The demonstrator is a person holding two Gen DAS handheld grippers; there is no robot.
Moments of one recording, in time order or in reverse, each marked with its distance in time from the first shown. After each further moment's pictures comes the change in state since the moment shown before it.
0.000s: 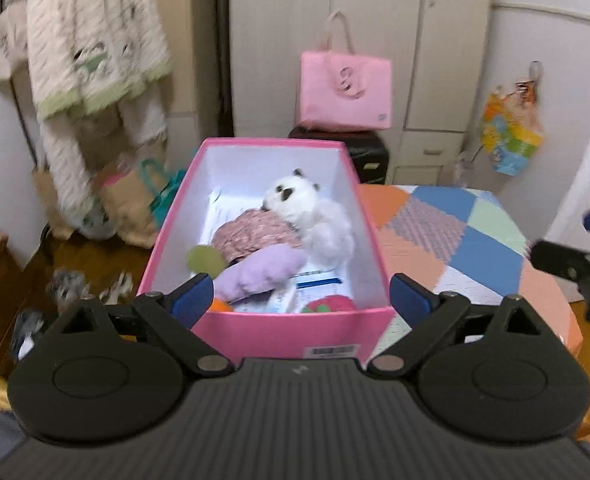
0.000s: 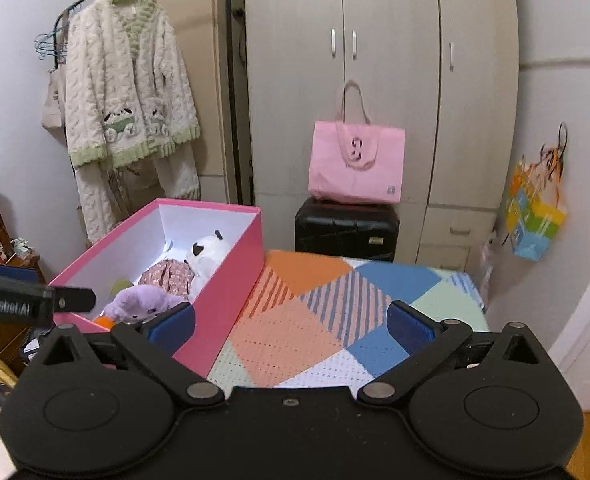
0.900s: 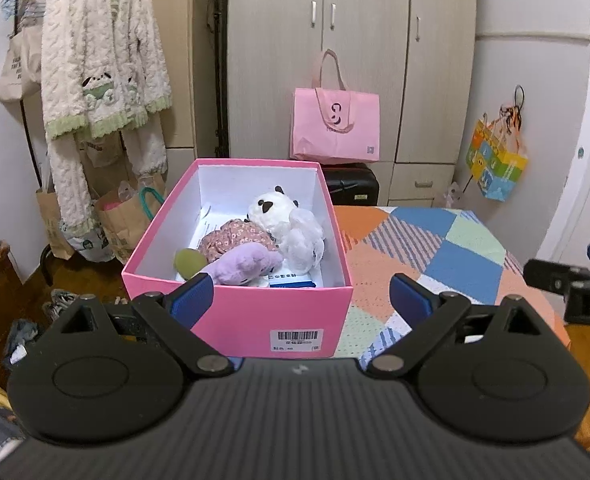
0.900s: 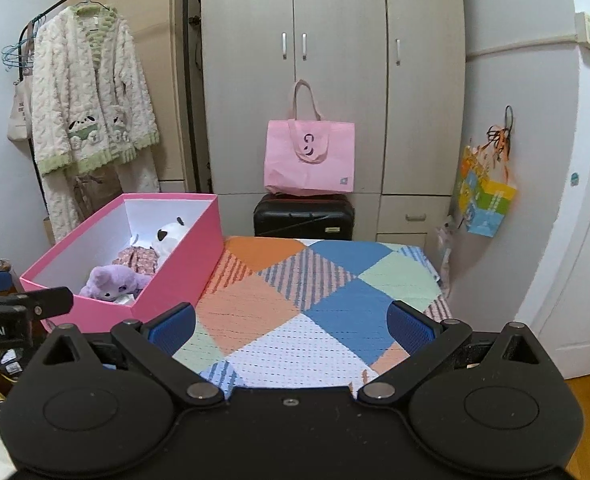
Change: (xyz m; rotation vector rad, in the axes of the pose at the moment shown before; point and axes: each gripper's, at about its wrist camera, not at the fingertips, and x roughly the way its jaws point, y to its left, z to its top) left arm -0.029 -0.030 -0.037 -0.018 -0.124 0.008; right arm -0.038 -0.011 -0.041 0.074 -0.007 -0.130
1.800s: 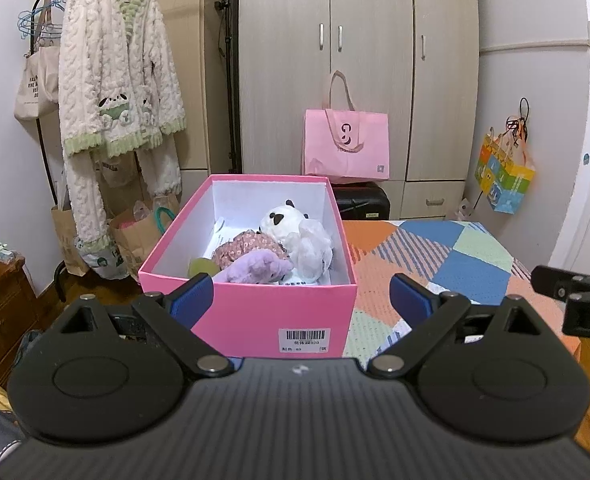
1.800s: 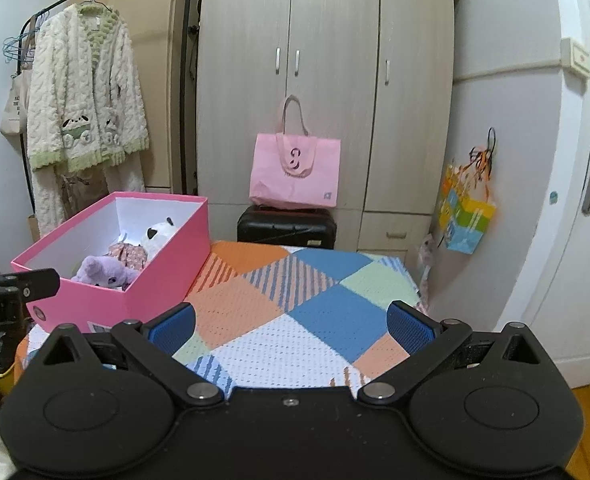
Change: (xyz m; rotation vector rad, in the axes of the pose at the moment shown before) left arm -0.015 -0.007 -0.017 0.020 -0.077 0.047; right arm -0.017 0.008 -0.018 -0.047 -0.062 -0.063
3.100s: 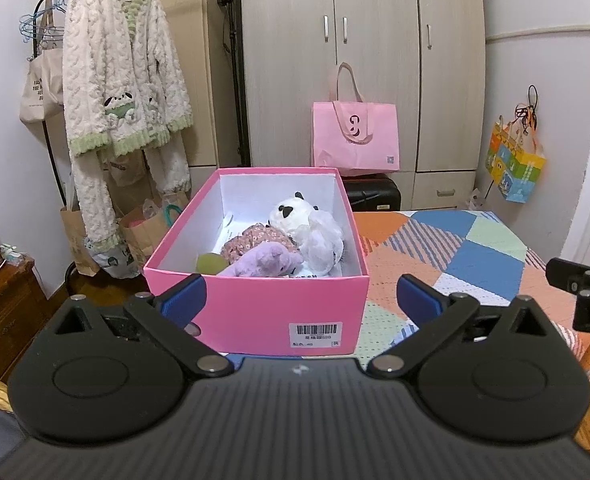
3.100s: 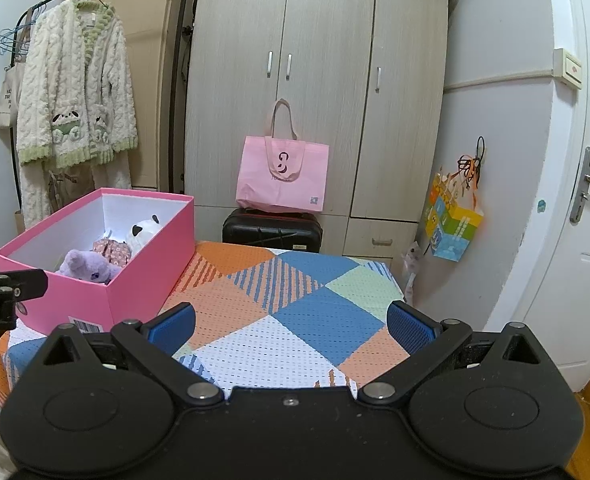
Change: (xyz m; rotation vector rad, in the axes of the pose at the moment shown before) left arm 0.006 -0.001 -0.004 0.024 0.014 0.033; right arm 0.006 -0.002 -0.004 -0.018 -0.011 -0.042
